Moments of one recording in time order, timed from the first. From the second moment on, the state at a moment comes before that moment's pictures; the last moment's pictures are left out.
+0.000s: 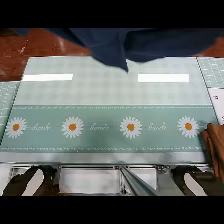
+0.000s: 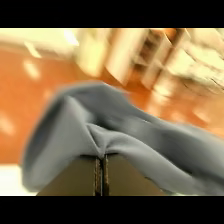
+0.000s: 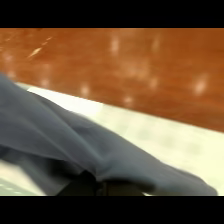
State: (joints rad) left arm 0.33 -0.79 1.62 0.82 -1.05 -1.40; right arm -0.05 -0.81 1.64 -1.11 1.26 1.39
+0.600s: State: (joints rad) left arm 0.32 -0.43 1.33 1.18 -1.25 -1.49; right arm -0.05 -0.48 1.49 -1.46 1.58 1.60
